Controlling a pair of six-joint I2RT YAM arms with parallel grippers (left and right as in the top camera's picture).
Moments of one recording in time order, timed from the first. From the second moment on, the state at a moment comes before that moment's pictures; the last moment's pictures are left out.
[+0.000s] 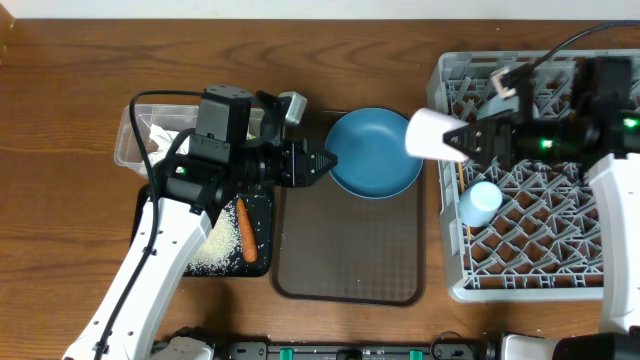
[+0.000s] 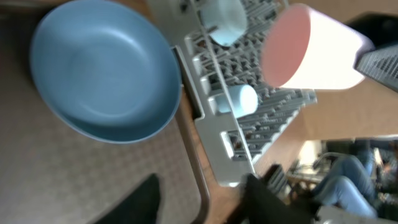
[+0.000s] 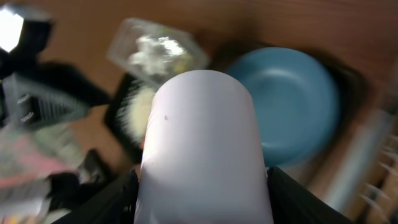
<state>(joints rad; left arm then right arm) -0.29 1.32 1.15 -0.67 0.73 -0.36 -0.13 1.49 1.49 -1.16 -0.88 -0.23</state>
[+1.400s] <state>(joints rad) -0.29 1.32 1.15 -0.68 0.67 -0.36 -0.13 1.56 1.67 -1.35 -0.02 0.06</state>
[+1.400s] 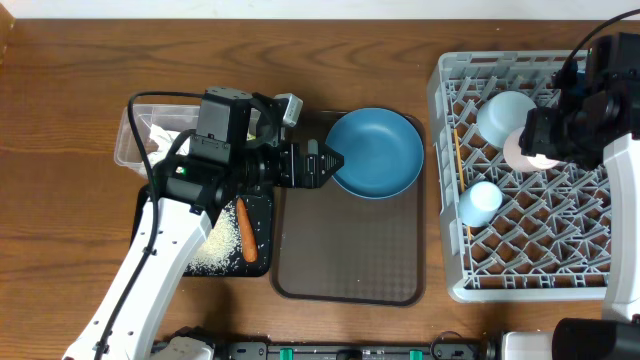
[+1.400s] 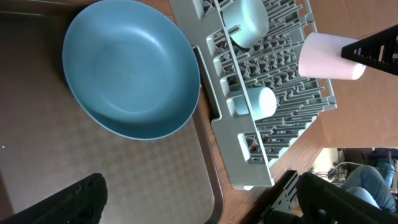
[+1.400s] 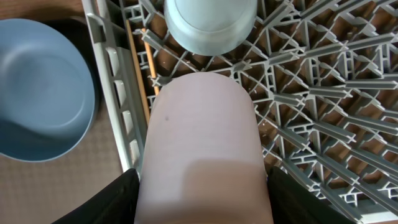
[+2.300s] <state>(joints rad) -0.29 1.32 1.15 -0.68 0.67 -0.36 -0.15 1.75 1.67 -1.35 0.00 0.06</state>
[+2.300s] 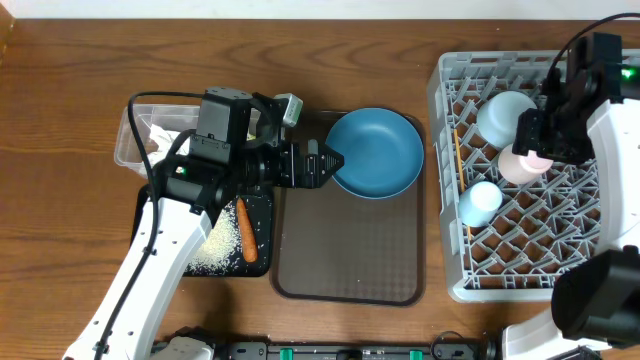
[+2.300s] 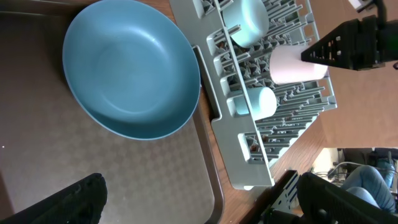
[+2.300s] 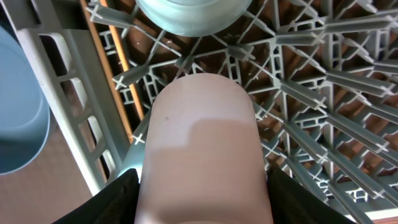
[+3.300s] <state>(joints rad) -0.29 1.32 1.15 -0.68 0.67 -0.36 -0.15 1.77 1.52 -1.21 -0.01 0.06</state>
